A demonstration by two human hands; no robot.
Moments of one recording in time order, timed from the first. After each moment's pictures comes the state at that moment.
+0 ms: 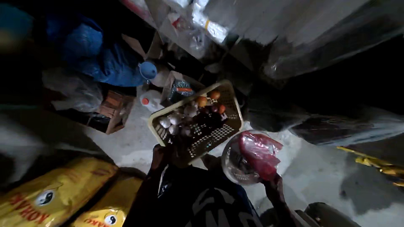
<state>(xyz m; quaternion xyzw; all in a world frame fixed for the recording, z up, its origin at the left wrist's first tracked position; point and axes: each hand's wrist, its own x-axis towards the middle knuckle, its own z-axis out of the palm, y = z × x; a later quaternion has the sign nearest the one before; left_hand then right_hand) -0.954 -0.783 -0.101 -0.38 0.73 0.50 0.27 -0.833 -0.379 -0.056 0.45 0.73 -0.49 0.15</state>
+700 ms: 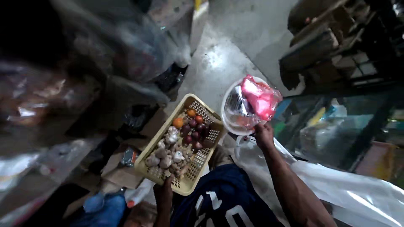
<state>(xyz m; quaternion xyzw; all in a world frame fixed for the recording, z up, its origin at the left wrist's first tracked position) -0.926 -0.642 -0.063 0.01 0.84 0.31 0.45 -0.602 -0.417 -0.068 0.77 0.29 -0.46 -0.34</state>
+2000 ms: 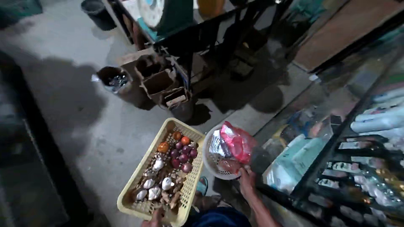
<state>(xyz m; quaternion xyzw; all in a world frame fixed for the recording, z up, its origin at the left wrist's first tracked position) -0.458 0.208 0.018 0.53 0.62 0.13 0.56 -0.252 -0.028 -0.005 0.77 -0.28 -0.13 -0.56</state>
